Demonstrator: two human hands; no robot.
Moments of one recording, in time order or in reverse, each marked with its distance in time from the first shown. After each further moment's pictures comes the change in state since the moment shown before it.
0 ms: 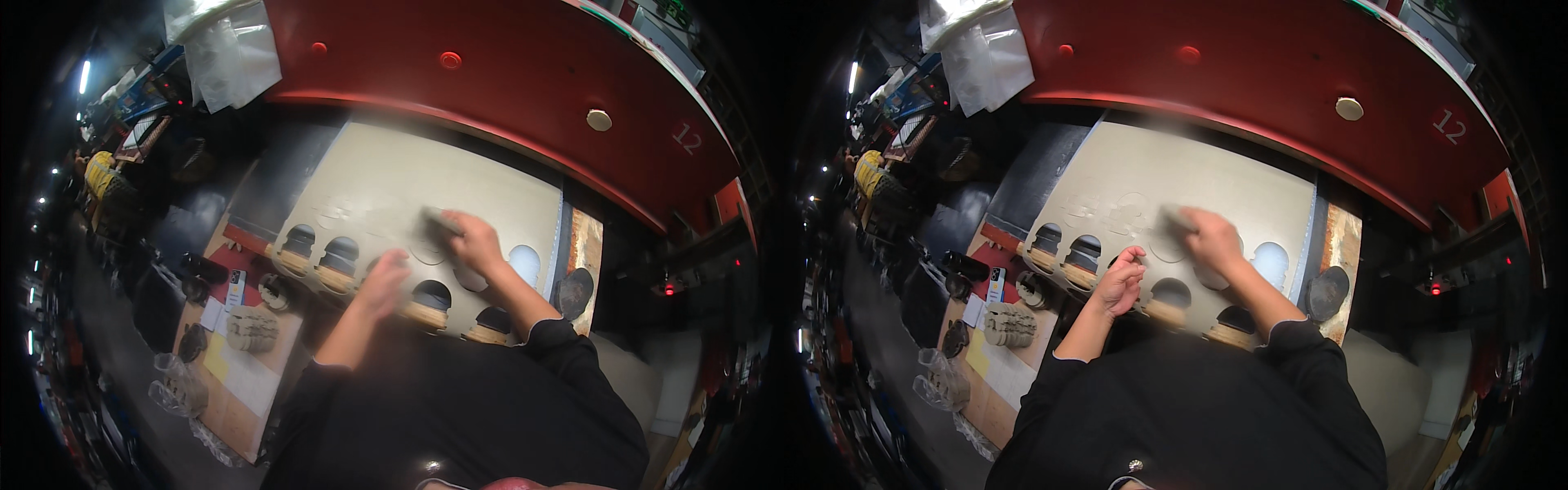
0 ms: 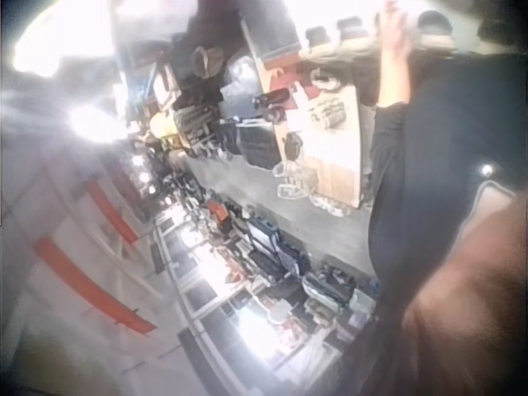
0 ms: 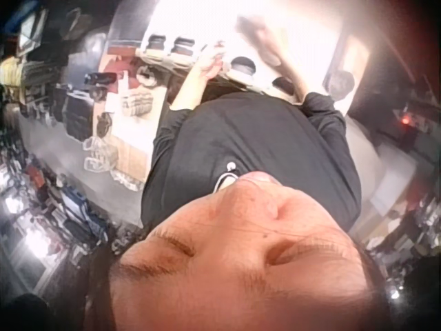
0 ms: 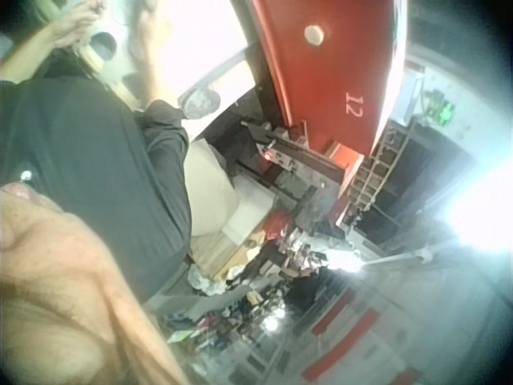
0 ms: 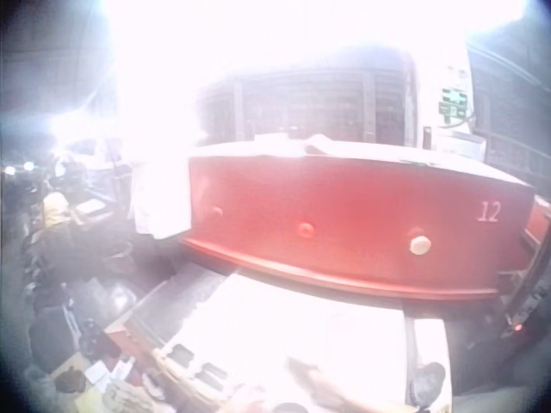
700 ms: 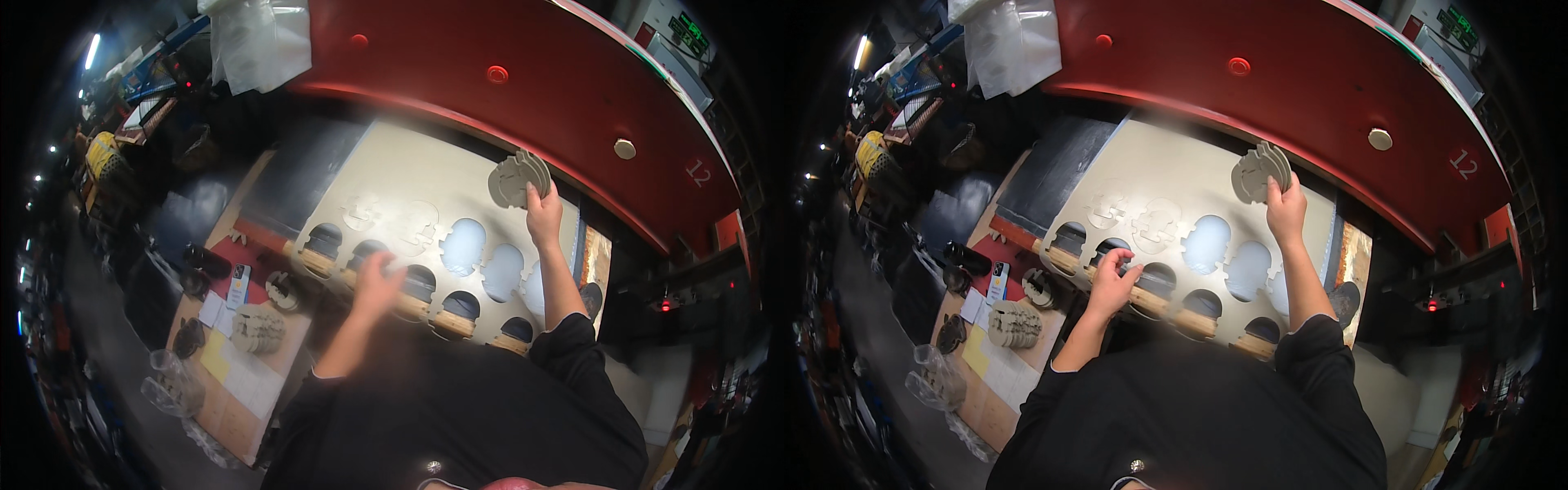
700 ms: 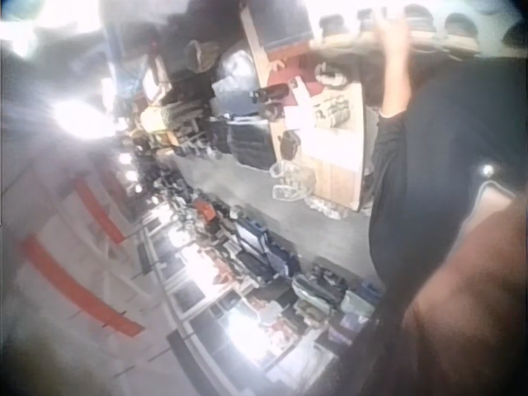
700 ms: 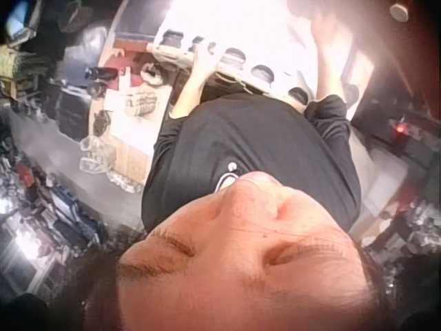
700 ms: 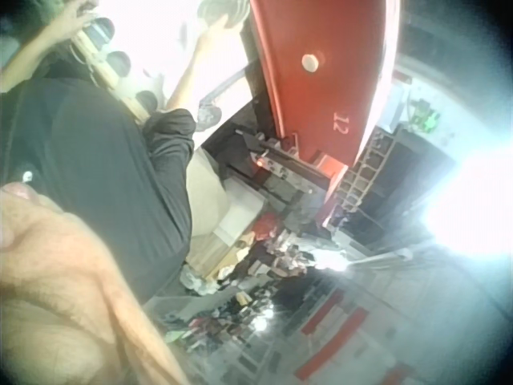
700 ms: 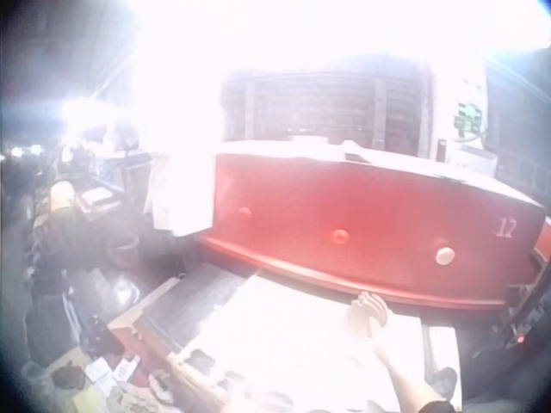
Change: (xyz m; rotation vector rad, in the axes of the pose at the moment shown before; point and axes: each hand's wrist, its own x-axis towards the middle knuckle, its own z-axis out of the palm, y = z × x) left_hand -0.012 0.026 -0.058 1.127 0.423 0.597; right_hand 0.067 0.030 -0.029 0.319 0.454 0.172
